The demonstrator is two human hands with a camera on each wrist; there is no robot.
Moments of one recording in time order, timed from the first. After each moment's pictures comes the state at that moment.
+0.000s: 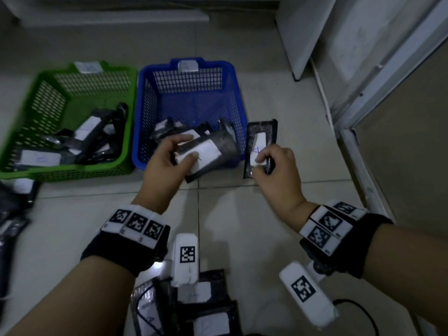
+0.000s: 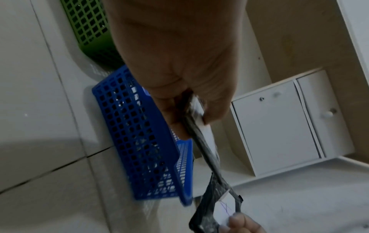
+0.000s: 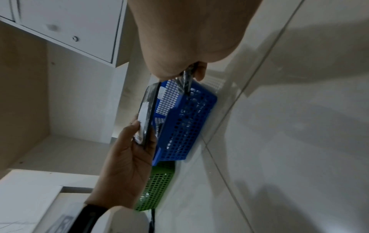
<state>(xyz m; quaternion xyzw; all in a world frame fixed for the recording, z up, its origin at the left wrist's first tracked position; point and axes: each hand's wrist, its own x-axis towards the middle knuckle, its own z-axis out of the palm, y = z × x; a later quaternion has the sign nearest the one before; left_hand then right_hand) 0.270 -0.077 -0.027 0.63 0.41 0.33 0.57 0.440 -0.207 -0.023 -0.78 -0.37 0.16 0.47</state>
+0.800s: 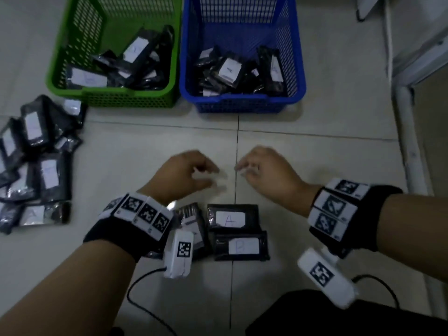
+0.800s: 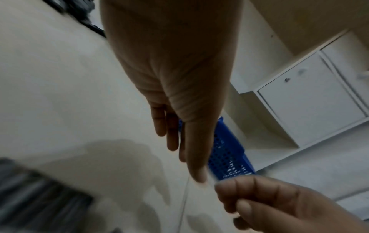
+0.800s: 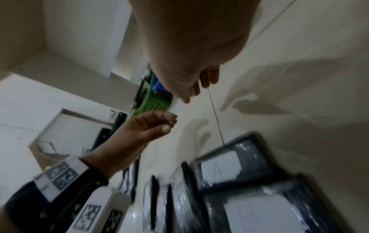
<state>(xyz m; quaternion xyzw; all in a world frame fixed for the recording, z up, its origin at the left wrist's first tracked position) 0.144 -0.125 -0.051 0.84 0.37 0.02 0.40 0.340 -0.227 -0.049 -0.71 -0.60 0.32 0.20</state>
